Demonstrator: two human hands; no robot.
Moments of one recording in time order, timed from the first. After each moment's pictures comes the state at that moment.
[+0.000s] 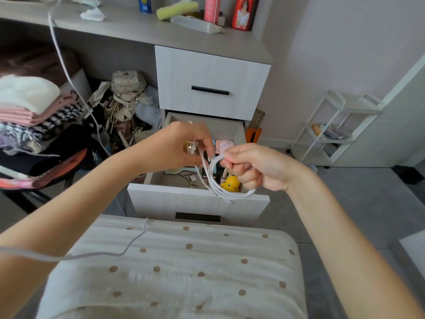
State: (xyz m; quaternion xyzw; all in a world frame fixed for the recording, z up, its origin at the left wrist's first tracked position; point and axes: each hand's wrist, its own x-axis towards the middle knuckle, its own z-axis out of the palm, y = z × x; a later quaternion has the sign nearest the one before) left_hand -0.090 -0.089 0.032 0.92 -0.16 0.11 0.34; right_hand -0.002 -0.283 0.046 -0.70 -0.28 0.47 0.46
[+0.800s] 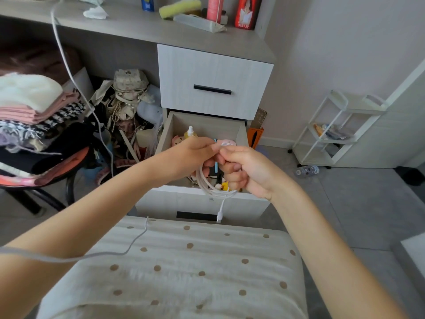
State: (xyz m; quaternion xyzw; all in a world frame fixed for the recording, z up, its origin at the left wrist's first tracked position) left_hand -0.089 -0.127 0.024 0.82 0.07 0.00 0.57; right_hand -0.017 -0.266 0.027 -0.64 -0.22 0.45 0.59
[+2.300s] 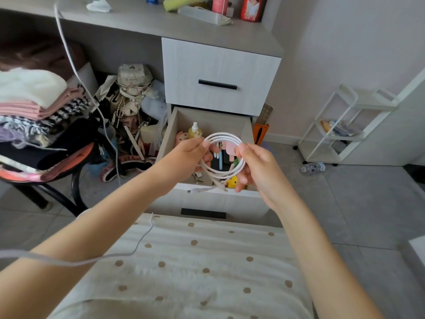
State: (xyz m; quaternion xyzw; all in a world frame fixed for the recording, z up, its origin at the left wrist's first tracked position) left_hand -0.091 -0.121 -0.002 0.72 0.12 0.05 0.68; right_hand -0.025 -0.271 0.006 -0.71 -0.22 0.24 0.63
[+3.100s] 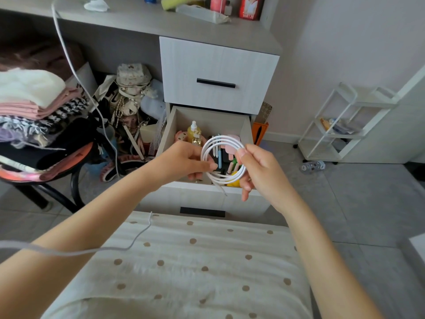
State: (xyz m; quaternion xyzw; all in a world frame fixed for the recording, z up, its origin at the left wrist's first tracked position) left_hand -0.092 -0.110 -0.006 0.81 0.10 -0.01 0.58; right_hand -0.029 -0.284 0.007 -0.75 -0.30 0.19 0.55
